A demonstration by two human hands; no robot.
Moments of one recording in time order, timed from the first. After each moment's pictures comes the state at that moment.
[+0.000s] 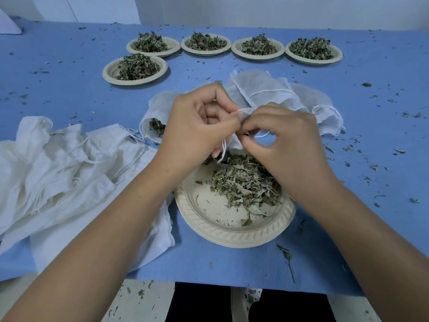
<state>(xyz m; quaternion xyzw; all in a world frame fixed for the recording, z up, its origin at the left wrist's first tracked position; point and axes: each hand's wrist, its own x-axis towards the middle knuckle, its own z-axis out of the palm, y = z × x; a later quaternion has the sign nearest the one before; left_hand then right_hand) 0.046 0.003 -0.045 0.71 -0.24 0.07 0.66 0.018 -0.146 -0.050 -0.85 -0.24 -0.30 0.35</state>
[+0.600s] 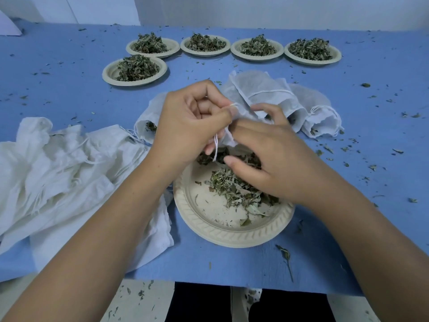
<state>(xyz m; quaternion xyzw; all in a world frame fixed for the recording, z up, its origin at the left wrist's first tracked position) 0.049 0.007 -0.041 0.69 -0.22 0.06 0.69 0.014 -0.151 -0.045 -0.92 -0.33 -0.17 0.15</state>
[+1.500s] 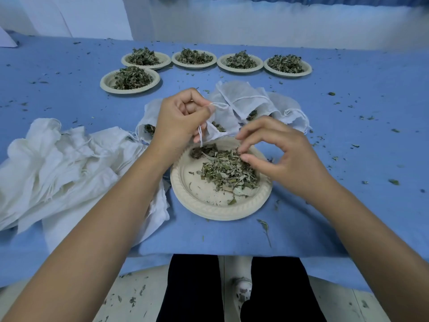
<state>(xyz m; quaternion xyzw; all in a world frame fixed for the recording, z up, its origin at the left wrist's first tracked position) 0.063 0.014 -0.055 0.65 -0.22 0.06 0.73 -0.026 -0.176 -0.043 -0.86 -0.27 -0.18 0.38</state>
